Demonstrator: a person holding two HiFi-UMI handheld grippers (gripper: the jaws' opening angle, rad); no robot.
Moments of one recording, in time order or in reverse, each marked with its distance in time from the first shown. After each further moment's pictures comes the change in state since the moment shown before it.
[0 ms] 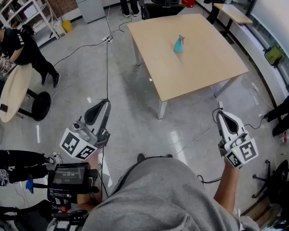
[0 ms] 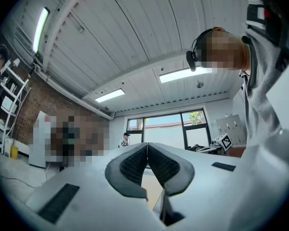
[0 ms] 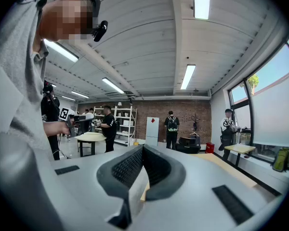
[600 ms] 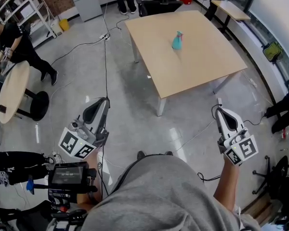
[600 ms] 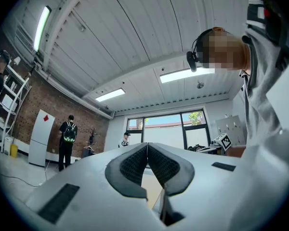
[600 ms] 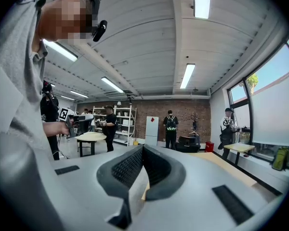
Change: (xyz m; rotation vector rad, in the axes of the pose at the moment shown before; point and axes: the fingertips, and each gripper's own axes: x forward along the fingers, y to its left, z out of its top) left arm -0.009 0.005 -0.003 -0.007 0.001 -0.005; right arm 0.004 0.010 -0.002 0.003 0.006 -0.008
